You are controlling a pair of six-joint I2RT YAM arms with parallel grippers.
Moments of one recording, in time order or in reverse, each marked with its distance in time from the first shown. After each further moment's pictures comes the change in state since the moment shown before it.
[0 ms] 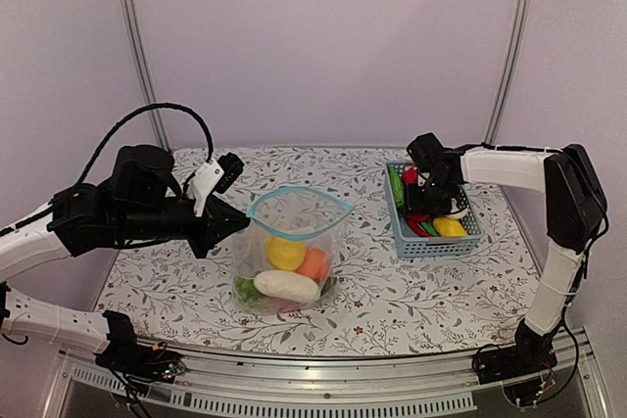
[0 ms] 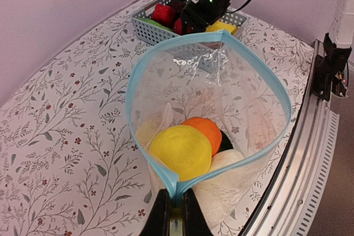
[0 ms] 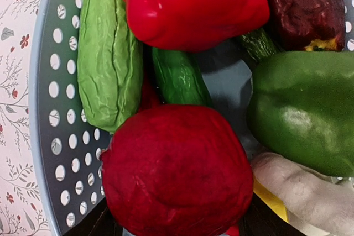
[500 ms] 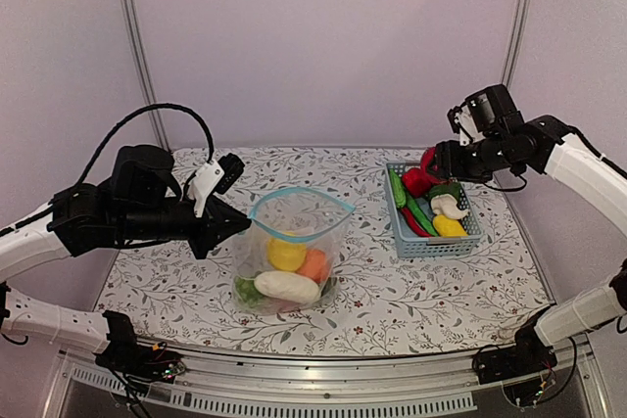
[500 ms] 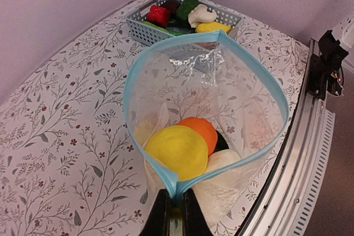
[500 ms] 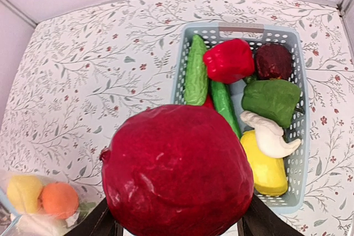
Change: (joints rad) left arm 0.000 0.000 0.000 0.002 0.020 -0.001; right arm 0.022 -0.514 0.003 -0.188 -0.120 -0.052
